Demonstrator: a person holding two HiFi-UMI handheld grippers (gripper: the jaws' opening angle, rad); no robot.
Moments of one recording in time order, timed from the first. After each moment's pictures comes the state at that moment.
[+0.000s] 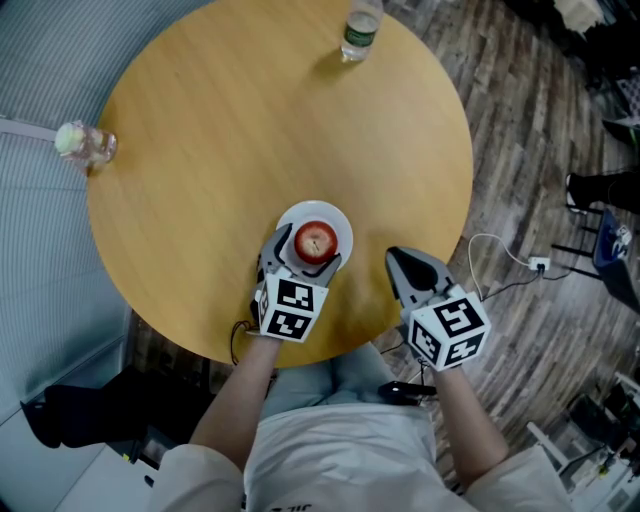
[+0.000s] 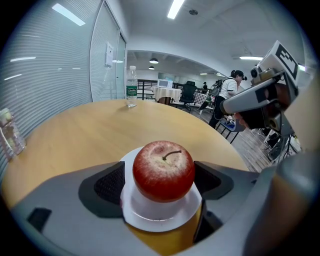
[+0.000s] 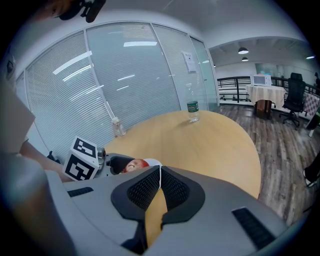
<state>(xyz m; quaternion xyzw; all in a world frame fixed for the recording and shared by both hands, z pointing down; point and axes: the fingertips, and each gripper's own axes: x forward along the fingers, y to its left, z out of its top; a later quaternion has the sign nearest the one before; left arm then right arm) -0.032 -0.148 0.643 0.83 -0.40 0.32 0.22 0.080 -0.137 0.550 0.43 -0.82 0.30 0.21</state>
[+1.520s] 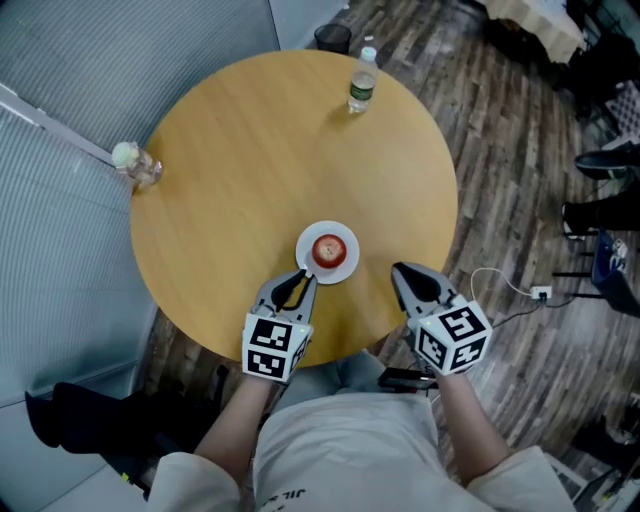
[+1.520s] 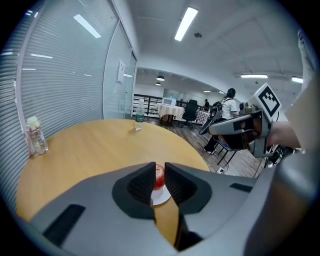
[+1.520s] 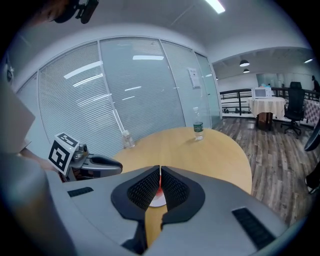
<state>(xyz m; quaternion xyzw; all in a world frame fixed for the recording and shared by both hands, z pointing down) -0.074 -0.095 0.504 0.84 -0.44 0.23 0.22 0.074 -0.106 0.467 0.44 -0.85 0.25 0.16</state>
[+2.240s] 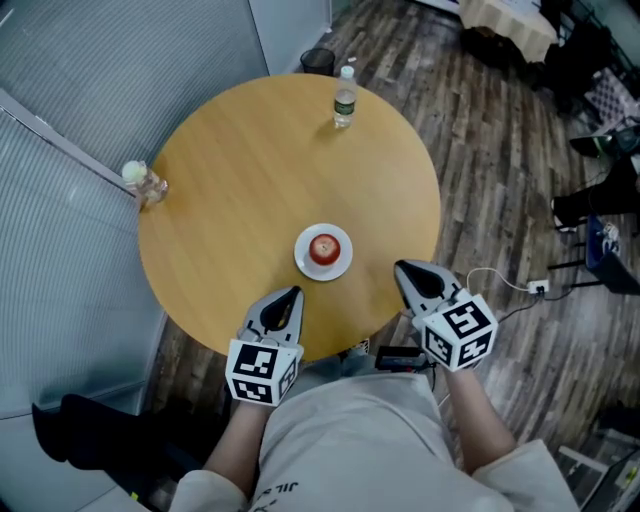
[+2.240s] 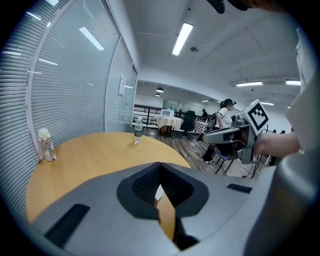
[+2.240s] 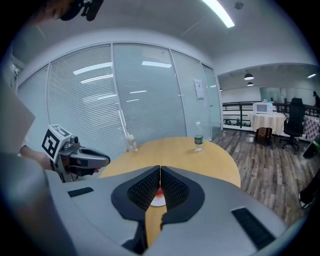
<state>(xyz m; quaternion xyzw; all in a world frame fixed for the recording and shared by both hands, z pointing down) -0.084 -0.041 0.423 0.85 -0.45 0.18 0.19 0.084 -0.067 0.409 0.45 -0.86 0.19 0.16</state>
